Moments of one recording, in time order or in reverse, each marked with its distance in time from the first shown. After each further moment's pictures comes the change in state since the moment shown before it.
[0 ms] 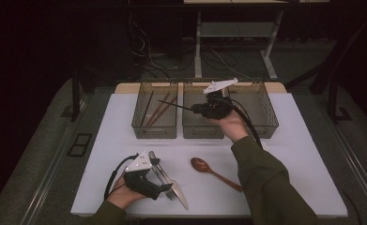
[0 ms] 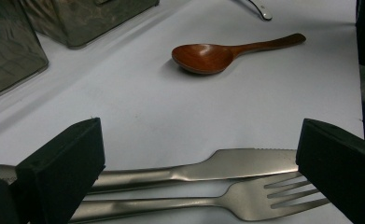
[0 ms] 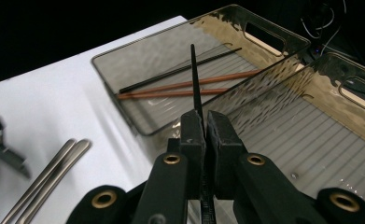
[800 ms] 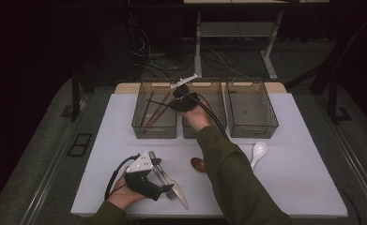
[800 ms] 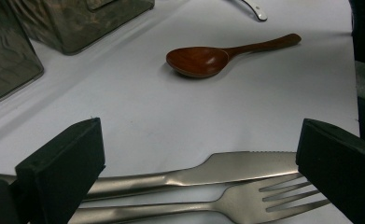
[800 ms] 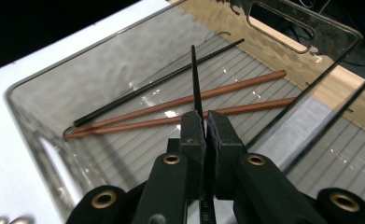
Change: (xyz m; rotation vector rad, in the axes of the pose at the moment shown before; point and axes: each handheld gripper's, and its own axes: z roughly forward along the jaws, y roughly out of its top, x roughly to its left) left arm -0.003 0.002 0.001 -0.004 -0.006 0.019; right arm 0.007 0.033 0.109 0.122 -0.086 0.053
